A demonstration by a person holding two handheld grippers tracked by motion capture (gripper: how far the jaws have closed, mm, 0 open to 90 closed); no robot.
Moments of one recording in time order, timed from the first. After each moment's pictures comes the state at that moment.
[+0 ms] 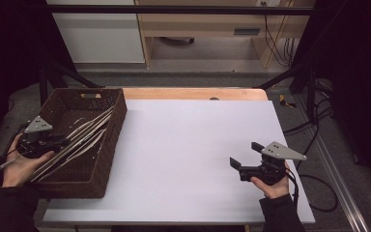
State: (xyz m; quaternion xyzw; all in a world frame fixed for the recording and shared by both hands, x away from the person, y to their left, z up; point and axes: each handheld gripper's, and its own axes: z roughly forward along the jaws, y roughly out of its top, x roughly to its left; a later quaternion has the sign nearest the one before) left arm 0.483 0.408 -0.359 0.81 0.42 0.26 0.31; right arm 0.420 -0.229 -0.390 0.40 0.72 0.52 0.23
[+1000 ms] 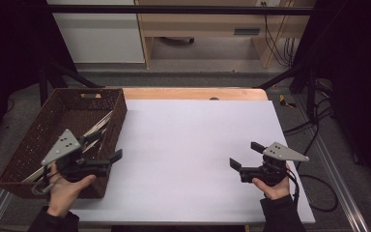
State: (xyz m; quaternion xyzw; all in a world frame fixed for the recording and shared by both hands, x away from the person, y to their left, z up) left arm 0.412 0.261 -0.340 0.72 0.32 0.24 0.56; right arm 0.417 -0.229 -0.387 0.39 0.71 0.54 0.22
